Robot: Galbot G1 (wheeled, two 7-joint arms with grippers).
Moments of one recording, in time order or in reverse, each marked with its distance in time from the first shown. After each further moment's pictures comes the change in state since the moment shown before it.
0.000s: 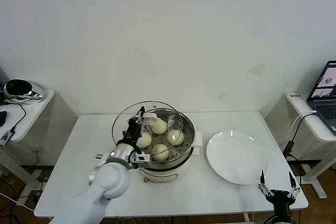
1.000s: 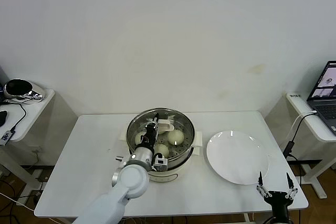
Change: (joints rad) left arm -0.034 -0.120 0.091 0.135 0.133 -0.001 0.008; right arm 0.002 -0.006 -0.008 -0.023 -0.011 0.010 0.000
